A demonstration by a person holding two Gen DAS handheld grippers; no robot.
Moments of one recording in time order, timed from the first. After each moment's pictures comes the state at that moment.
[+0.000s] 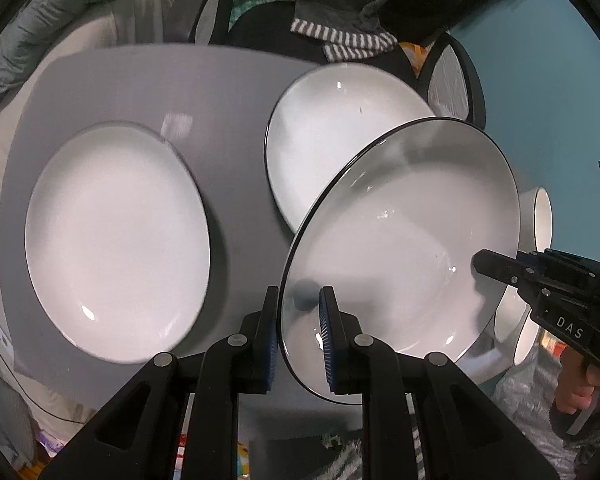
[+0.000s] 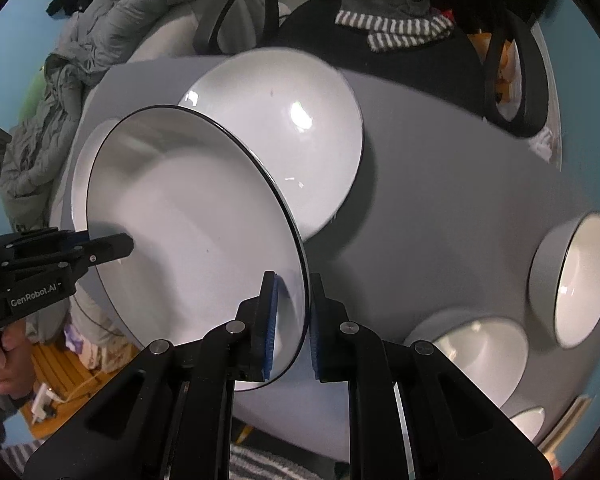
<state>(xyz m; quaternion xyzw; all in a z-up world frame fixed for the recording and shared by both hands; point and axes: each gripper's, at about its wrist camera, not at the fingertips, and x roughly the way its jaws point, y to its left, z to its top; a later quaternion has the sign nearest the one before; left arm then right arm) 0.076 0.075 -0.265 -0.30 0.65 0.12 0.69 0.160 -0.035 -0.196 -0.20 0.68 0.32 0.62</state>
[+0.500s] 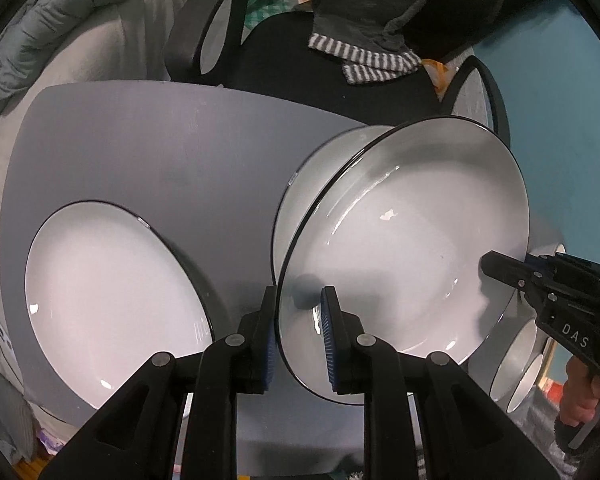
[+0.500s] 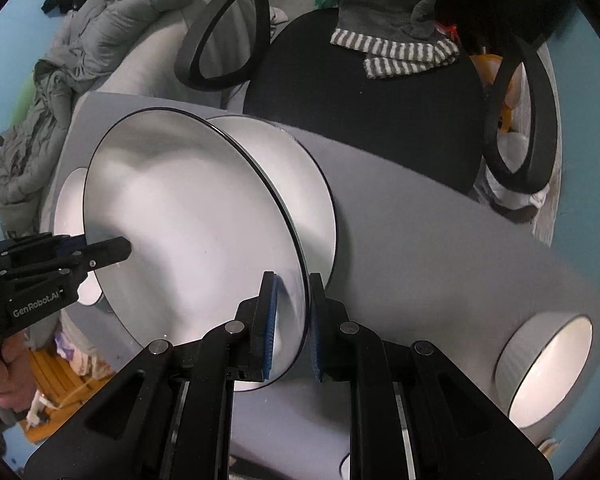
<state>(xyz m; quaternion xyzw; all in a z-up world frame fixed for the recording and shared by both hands) 0.125 0.101 -0.282 -0.31 0.65 0.15 0.68 0.214 0.004 -0.211 -0.22 0.68 0.32 0.62</state>
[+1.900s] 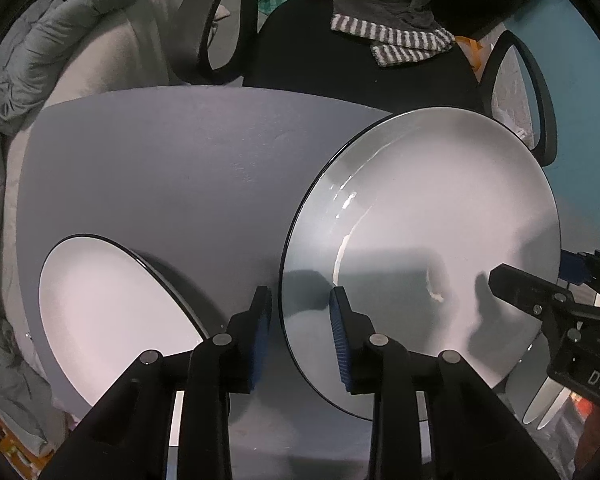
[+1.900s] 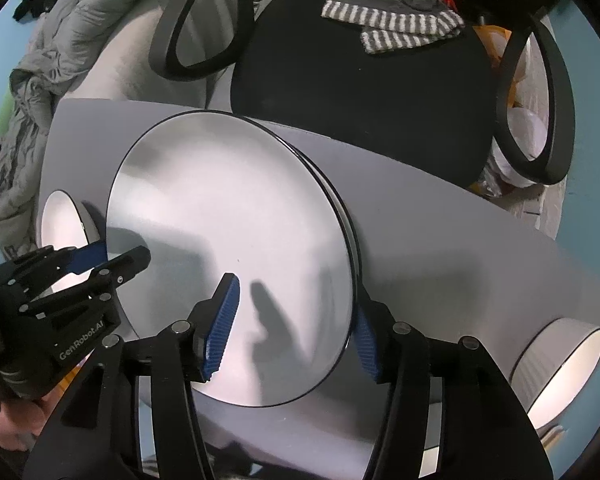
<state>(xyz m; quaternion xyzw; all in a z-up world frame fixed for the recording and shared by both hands) 0.148 0.105 -0.307 -0.24 0.69 0.19 0.65 0.226 0.028 -0.237 -0.21 0.72 0.28 0.60</state>
